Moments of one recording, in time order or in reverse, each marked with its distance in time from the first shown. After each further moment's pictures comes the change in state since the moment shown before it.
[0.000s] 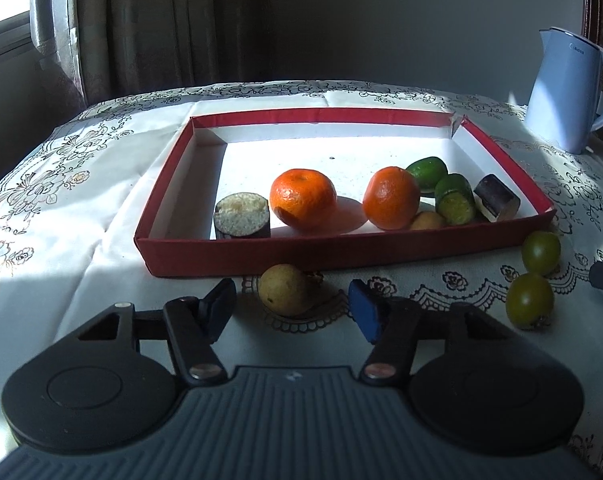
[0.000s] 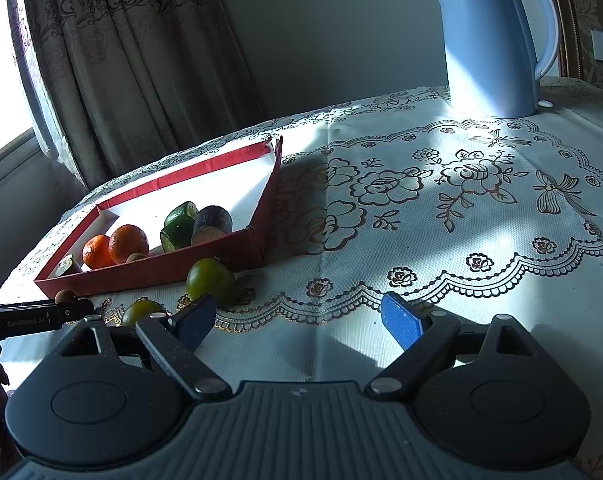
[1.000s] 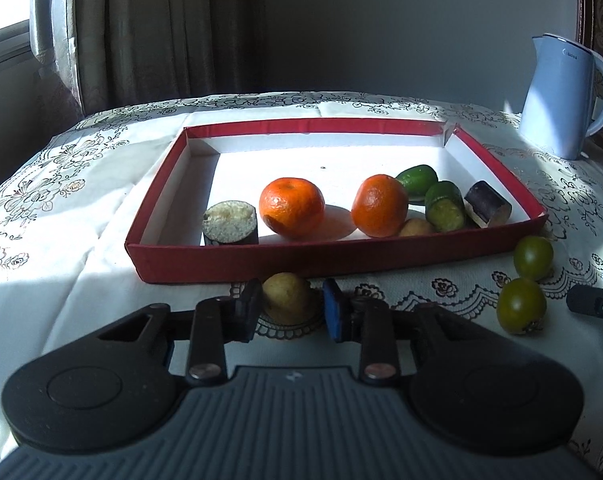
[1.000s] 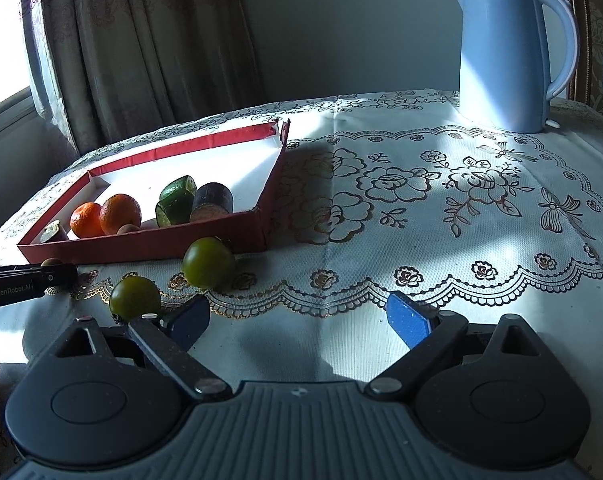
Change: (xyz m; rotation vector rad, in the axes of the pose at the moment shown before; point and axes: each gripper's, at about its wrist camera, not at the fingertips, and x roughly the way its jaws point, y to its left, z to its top) left arm -0.001 -0.006 -0.002 -0.001 -0.040 -0.005; right arm 0.009 0.022 -0.001 -0.133 0.057 -0.083
